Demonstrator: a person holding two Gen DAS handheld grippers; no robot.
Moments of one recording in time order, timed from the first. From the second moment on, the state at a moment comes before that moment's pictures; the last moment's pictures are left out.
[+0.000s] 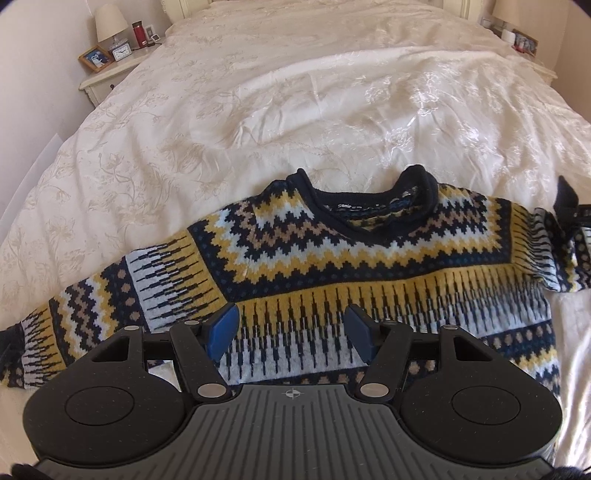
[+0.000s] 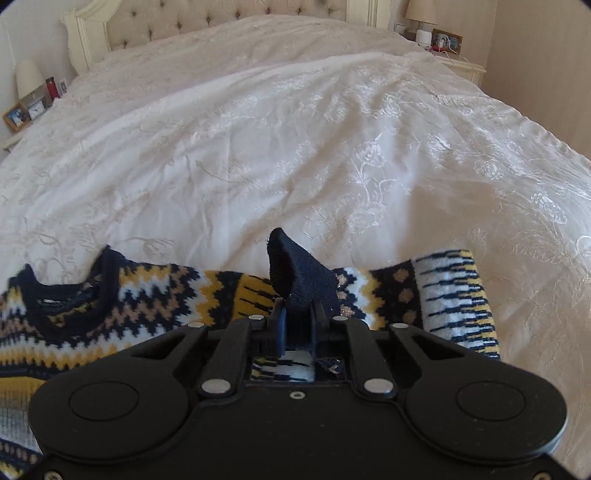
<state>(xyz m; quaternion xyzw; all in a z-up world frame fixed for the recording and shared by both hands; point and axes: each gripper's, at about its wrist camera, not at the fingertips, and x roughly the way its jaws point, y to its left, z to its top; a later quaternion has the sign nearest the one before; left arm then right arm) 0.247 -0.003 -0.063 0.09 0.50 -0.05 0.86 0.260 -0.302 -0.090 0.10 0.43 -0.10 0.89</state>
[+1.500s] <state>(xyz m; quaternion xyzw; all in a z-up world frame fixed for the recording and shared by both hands) 0.251 0.083 -0.092 0.04 0.51 -0.05 0.86 0.211 -0.147 -0.105 0.14 0.45 0.10 0.87</state>
